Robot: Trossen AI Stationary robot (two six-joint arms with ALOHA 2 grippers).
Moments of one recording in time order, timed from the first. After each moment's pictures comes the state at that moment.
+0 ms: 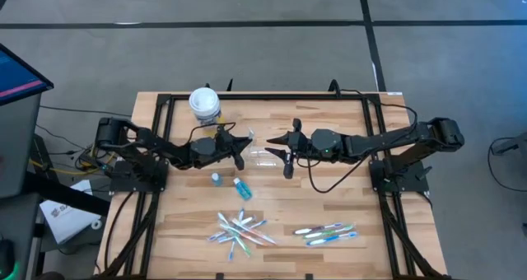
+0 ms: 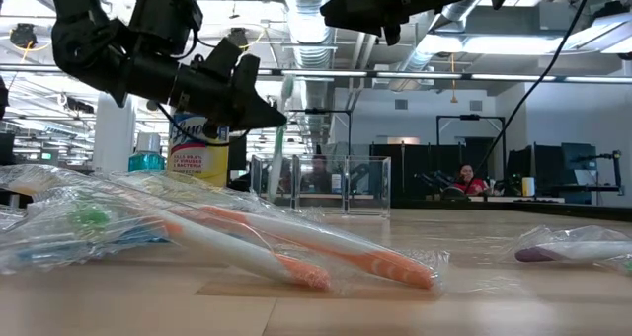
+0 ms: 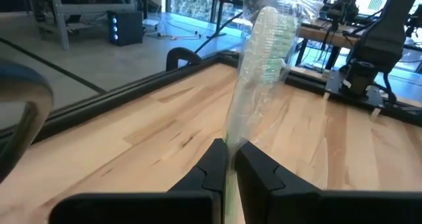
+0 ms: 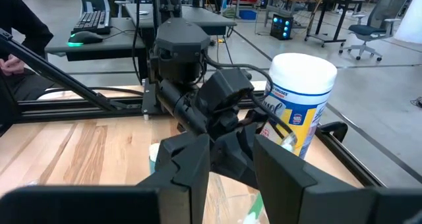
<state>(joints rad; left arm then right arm) 0.09 1.60 0.40 1.04 -0.45 -0.22 0.06 1.43 0.88 0.37 0.26 0.00</state>
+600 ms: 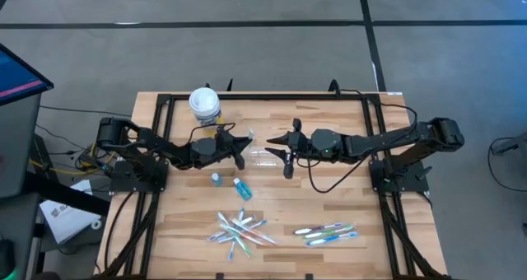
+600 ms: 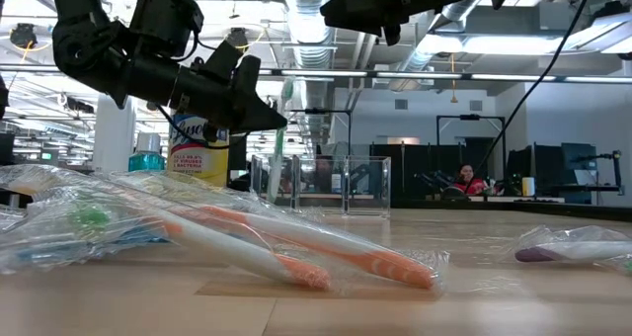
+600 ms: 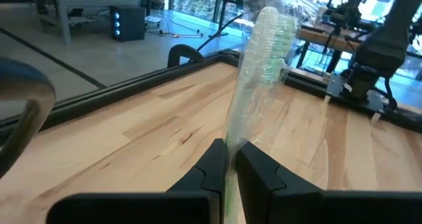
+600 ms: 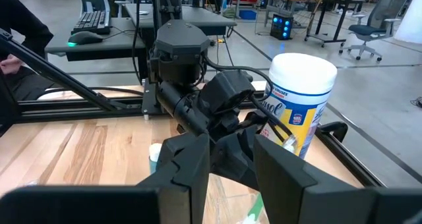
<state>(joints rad) 0.09 1.60 0.40 1.04 -0.47 -0.27 0.06 1.43 0.88 0.37 0.26 0.00</state>
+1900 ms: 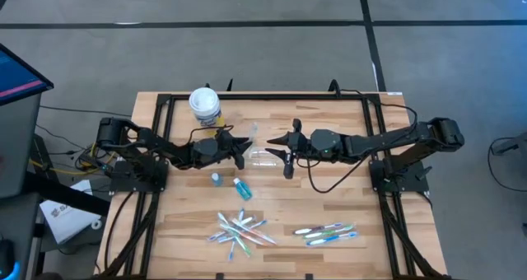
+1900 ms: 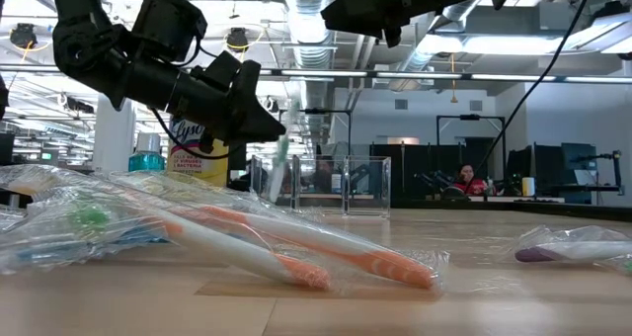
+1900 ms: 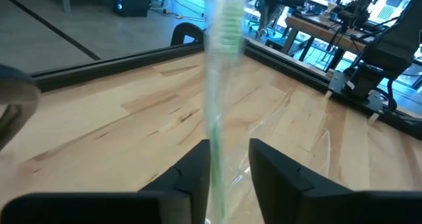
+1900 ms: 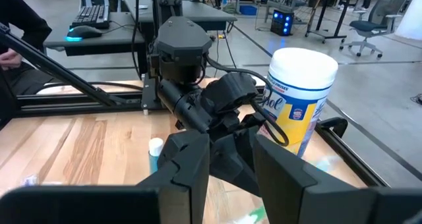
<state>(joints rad) 0.09 1.60 0.40 0.98 -0.45 -0.39 0.06 1.43 0.88 0.36 0.26 0.00</state>
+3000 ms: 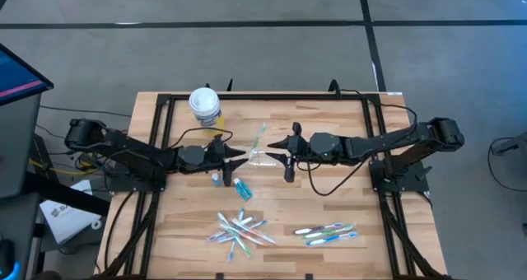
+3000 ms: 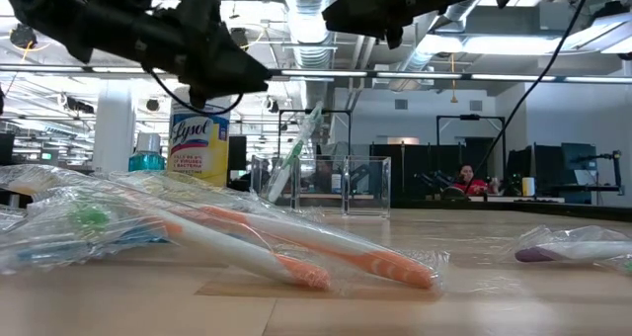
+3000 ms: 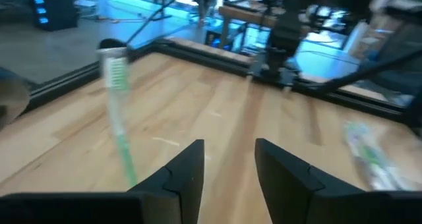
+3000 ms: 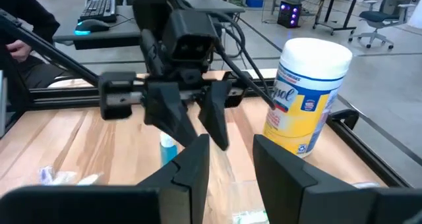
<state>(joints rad) -0.11 1.26 0.40 0.68 -0.37 -0.26 0.09 1.43 0.88 0.32 0.26 0.03</state>
